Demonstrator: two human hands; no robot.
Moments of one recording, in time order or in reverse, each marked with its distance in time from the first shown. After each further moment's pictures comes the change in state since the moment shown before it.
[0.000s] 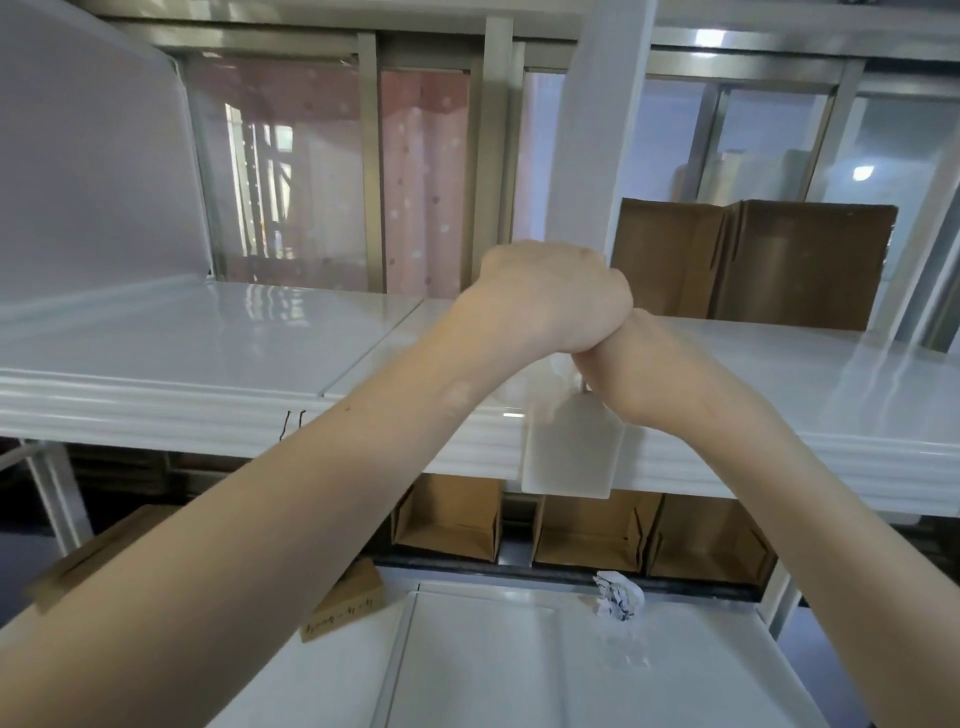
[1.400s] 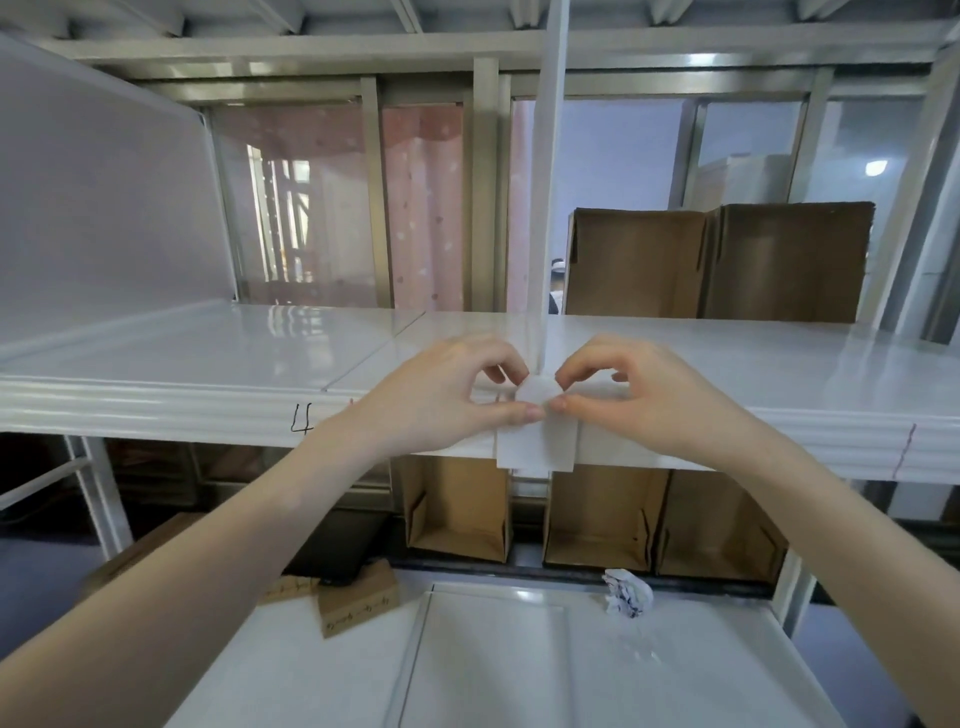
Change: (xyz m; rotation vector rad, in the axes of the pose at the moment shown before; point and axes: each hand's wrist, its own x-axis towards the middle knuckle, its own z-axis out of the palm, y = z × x) left_hand -0.048 -0.060 0.049 -0.296 0.058 0.316; right_hand -0.049 0.040 0.016 0.493 0.179 -0.100
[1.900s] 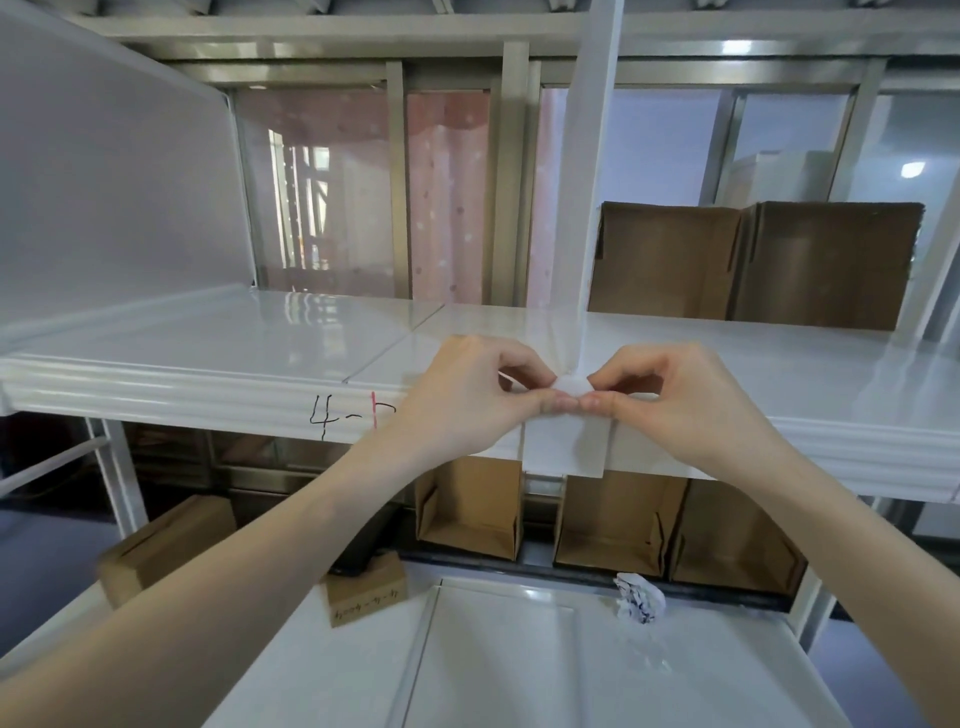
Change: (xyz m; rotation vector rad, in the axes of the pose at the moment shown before) left_hand -0.002 0.000 0.011 -0.265 0.202 -0.091; right_hand 0.005 -0.002 0.012 0.217 0.125 0.050
